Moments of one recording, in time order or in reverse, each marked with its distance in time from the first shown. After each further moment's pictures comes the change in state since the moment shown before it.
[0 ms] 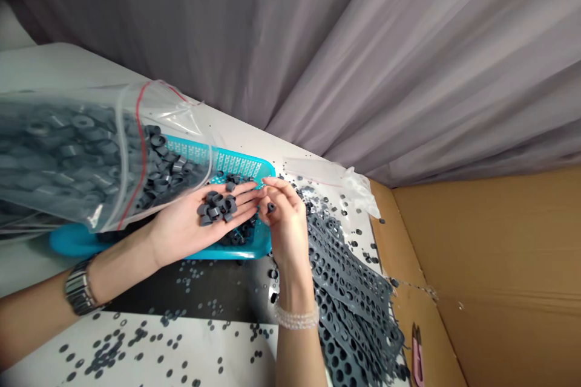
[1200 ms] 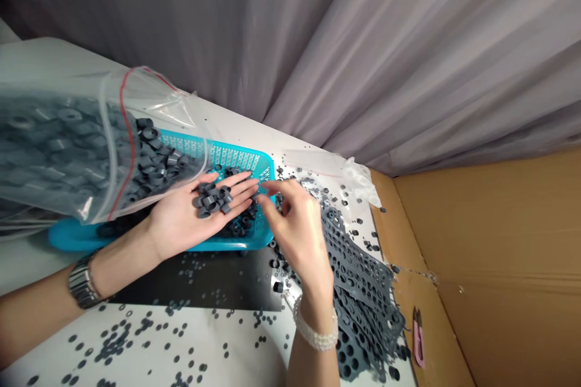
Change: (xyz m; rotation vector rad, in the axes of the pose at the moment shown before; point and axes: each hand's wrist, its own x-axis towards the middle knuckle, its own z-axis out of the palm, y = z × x) left_hand -0.003 0.003 -0.007 0.016 -0.026 0.005; right_hand -0.022 -0.036 -0.011 -1.034 -0.018 -0.282
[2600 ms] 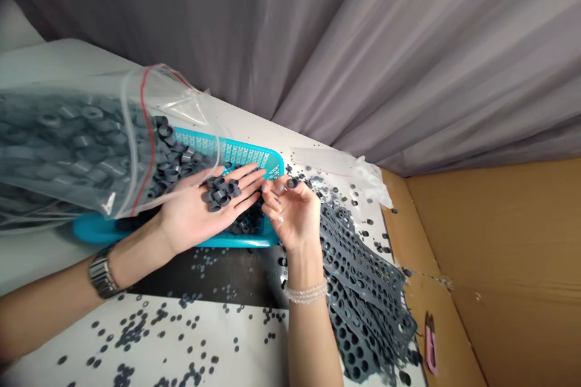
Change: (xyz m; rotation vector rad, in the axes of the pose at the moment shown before) left_hand -0.004 0.000 0.002 -0.006 -0.078 0.070; right_hand 0.019 0.024 0.037 1.179 -0.175 0.331
